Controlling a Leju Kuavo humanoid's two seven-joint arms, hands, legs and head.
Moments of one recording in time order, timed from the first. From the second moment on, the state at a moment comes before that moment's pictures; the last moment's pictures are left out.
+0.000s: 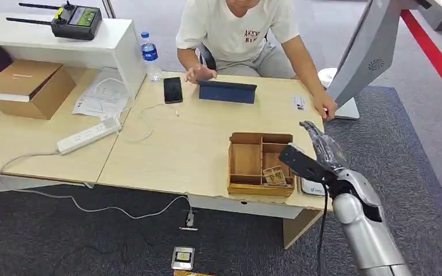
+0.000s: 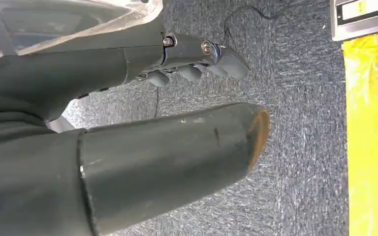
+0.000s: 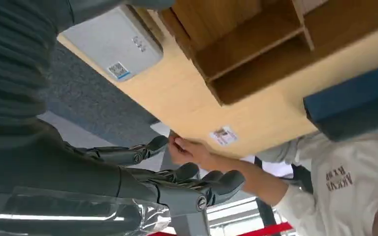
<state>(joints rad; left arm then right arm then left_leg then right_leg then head) -0.11 0.13 -0.12 -0.19 -1.39 0.12 -0.25 -0.49 -0.17 0.30 -1.12 0.84 0.15 -0.16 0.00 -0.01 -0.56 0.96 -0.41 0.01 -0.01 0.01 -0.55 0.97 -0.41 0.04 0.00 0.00</state>
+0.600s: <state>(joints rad) -0.11 0.13 -0.14 -0.19 -1.39 0.12 -0.24 -0.44 -0.15 0.39 -1.05 0.88 0.18 -0.18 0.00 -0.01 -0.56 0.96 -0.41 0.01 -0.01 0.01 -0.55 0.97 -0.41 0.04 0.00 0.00</state>
